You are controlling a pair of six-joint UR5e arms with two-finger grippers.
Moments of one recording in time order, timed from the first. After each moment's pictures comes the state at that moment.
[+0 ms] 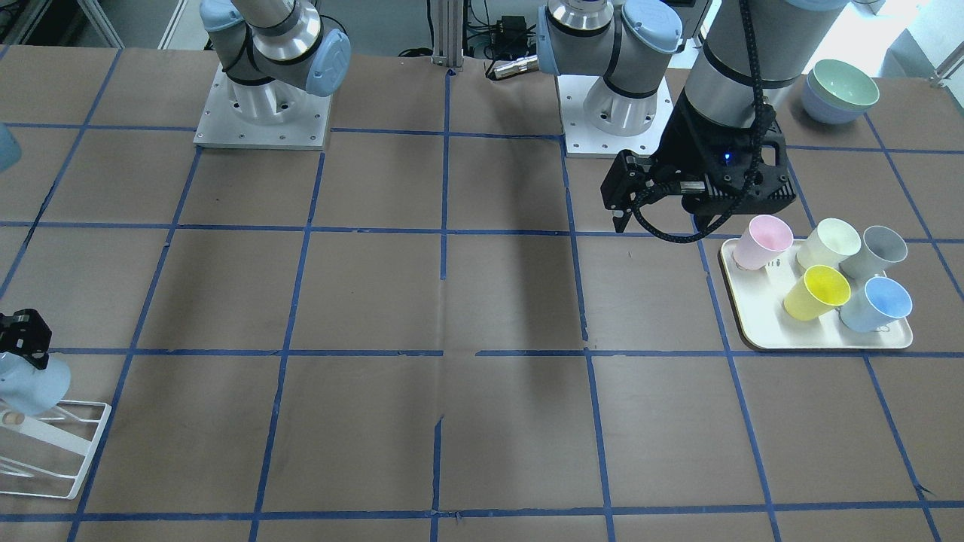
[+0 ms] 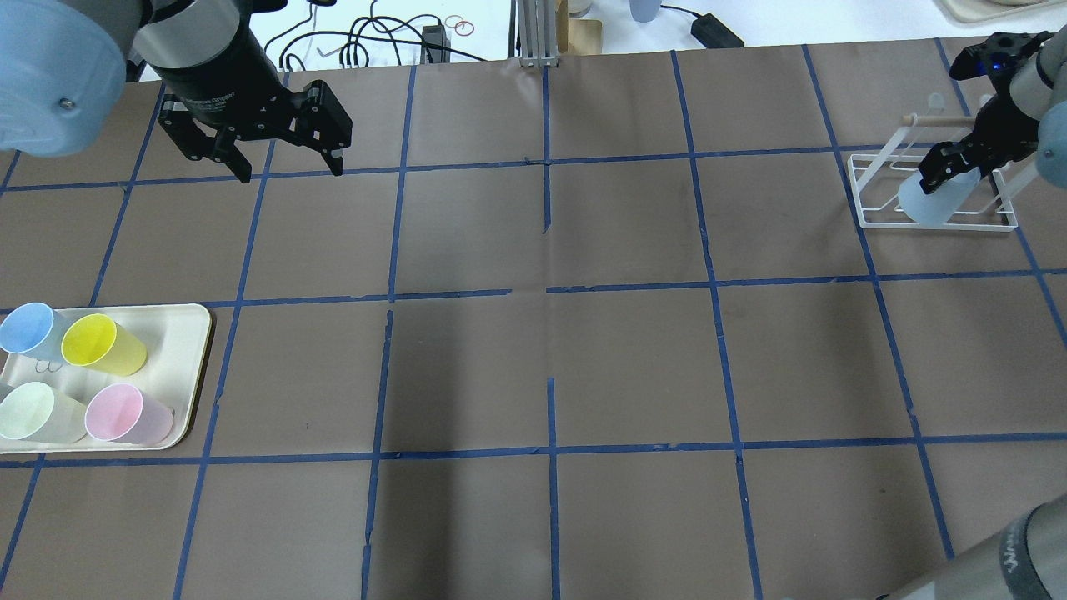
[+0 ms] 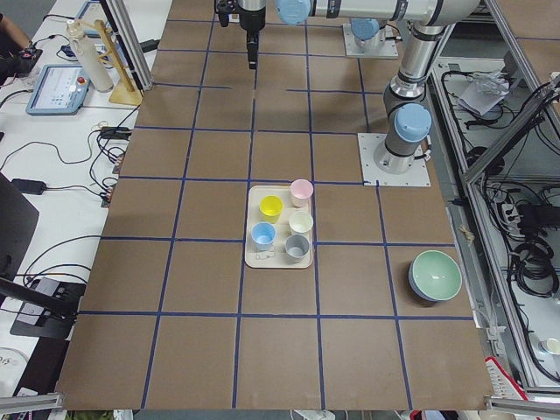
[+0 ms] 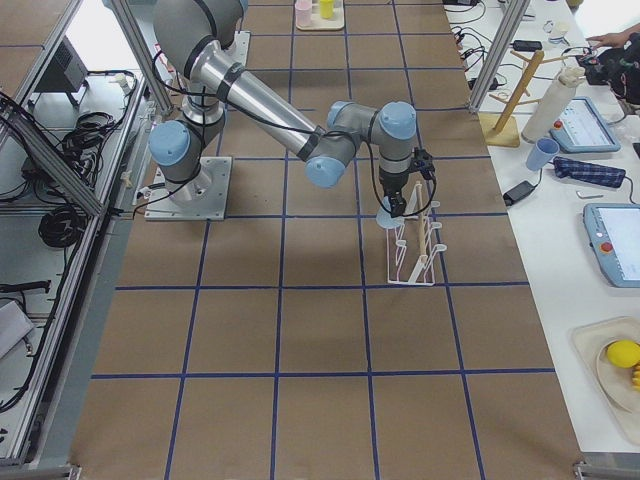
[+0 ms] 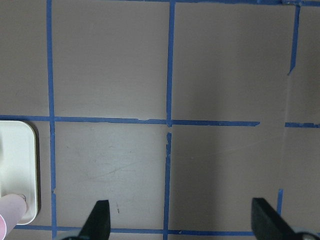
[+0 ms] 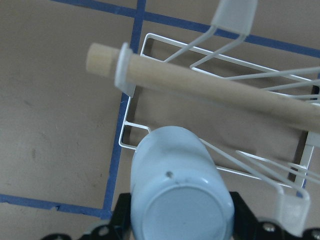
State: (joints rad) left arm -1.58 -1.65 -1.49 -1.54 1.58 -0.04; right arm 1.10 -1.21 1.67 -2.16 -1.56 -0.66
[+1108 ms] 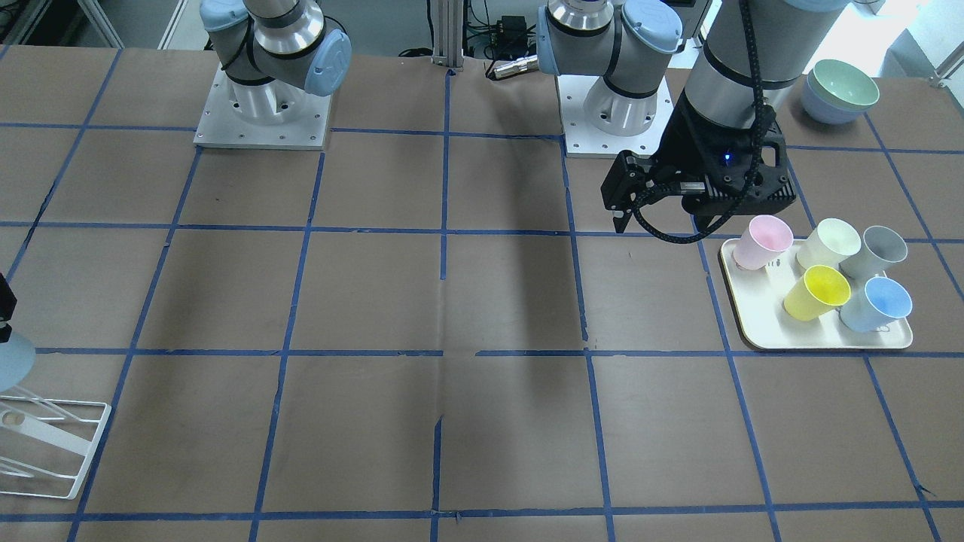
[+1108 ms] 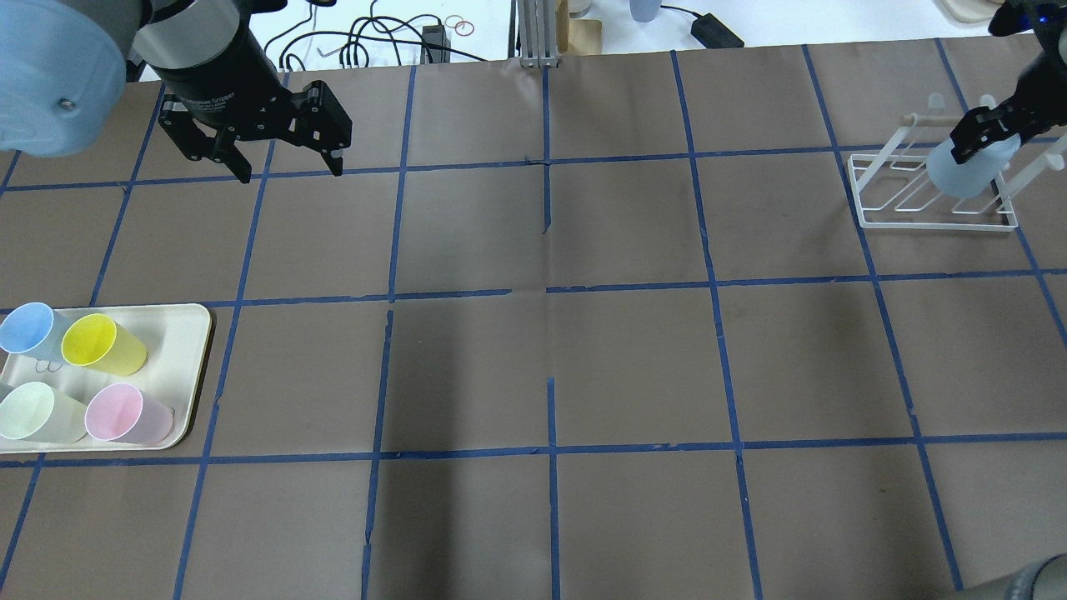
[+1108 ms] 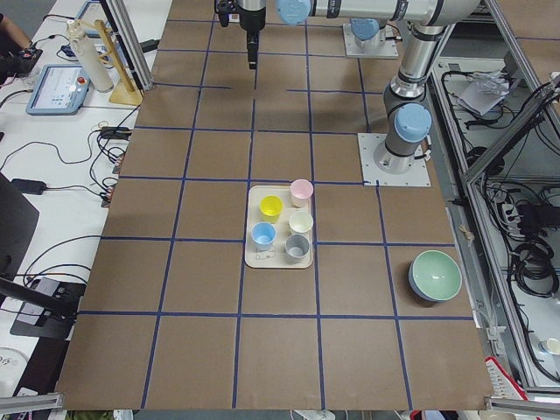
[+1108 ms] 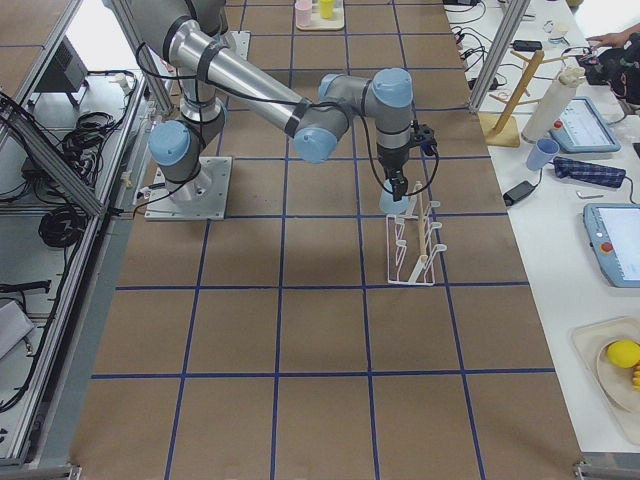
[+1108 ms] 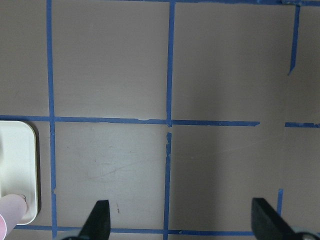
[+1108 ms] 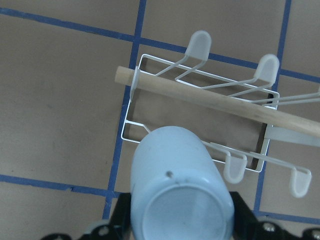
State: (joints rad) left arm -1.57 -1.65 -1.49 -1.54 1.57 -0.04; right arm 1.10 -1.34 1.63 -2.07 -1.57 -0.67
